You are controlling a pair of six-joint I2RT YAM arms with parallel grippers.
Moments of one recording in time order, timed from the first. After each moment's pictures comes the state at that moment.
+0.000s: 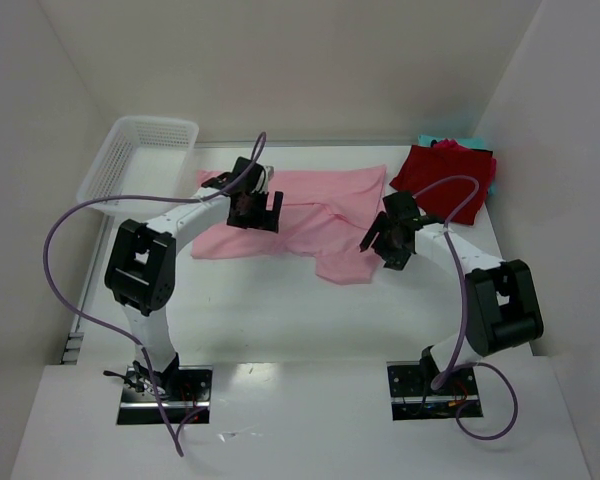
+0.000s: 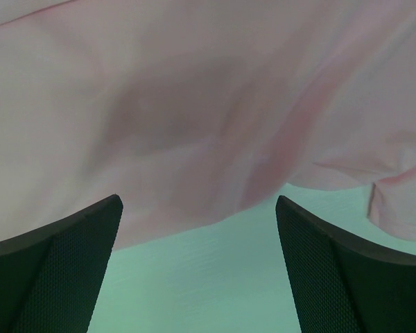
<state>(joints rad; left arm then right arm) -0.40 1.88 1.44 -0.57 0.06 -0.24 0.25 1.50 0.91 -0.52 0.03 0.81</state>
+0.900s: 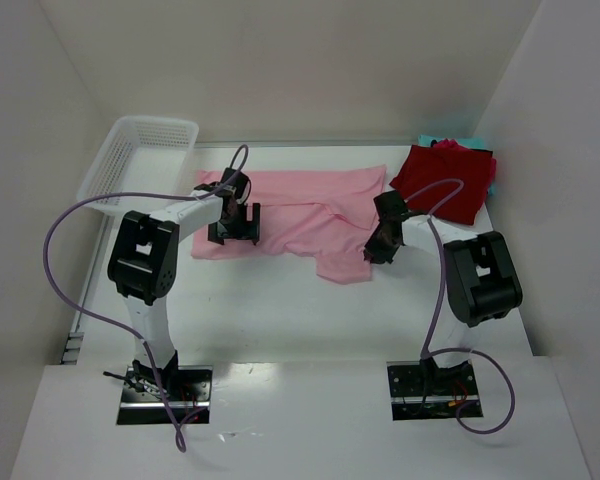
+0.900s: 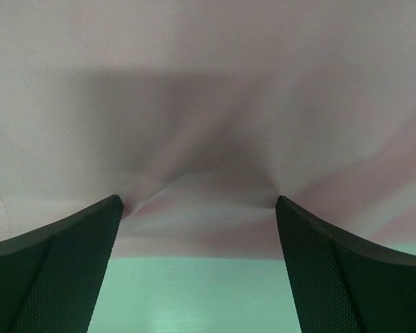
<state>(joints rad) -0.30 1.96 1.37 -0.61 -0.06 -0.32 0.26 1.69 0.96 -0.45 0.02 0.86</state>
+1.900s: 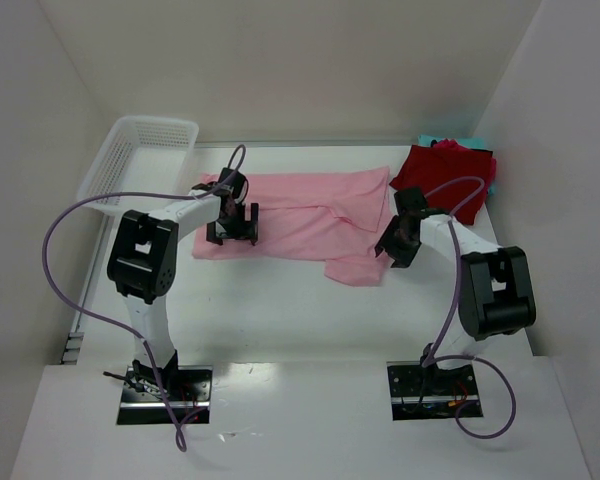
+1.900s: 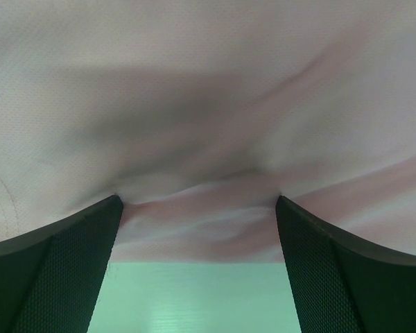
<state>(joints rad) -0.29 1.97 1.37 -0.61 -0.05 -0.32 0.15 1.59 0.97 -0.59 0.02 0.74</state>
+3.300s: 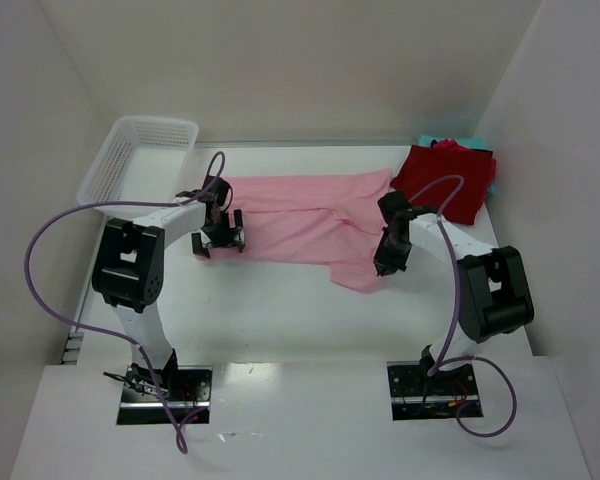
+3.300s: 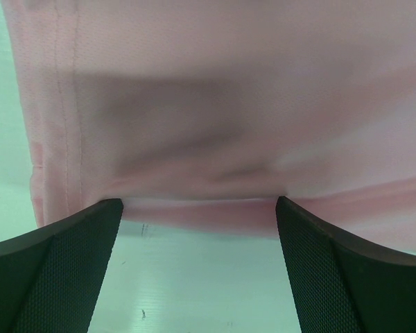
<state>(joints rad) -0.22 1.86 1.23 -0.63 -0.05 -0.41 0.26 1.59 1.00 -0.76 0.03 0.70</state>
